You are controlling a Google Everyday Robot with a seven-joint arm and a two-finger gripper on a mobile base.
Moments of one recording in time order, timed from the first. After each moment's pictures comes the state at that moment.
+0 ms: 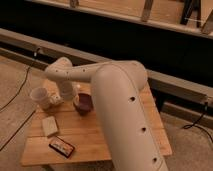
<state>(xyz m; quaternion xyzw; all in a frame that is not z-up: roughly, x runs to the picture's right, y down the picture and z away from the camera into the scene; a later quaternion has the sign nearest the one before) -0.173 0.094 0.839 -0.34 0.20 0.35 0.85</state>
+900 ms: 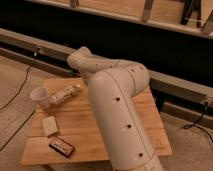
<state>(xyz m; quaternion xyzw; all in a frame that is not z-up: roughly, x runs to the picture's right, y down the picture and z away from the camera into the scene) -0.009 0.019 0.909 -0.23 0.34 0.46 0.78</state>
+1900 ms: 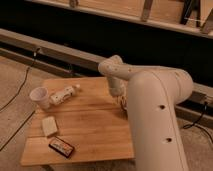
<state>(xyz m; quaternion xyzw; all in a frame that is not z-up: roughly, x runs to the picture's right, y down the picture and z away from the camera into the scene) 0.075 0.119 0.843 -0.30 0.37 0.53 0.70</state>
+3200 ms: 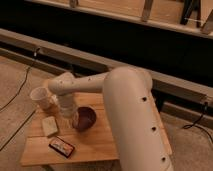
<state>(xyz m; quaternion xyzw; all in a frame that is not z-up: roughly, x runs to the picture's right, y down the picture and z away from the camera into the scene) -0.206 0.193 0.798 -0.46 0.17 0.26 0.83</state>
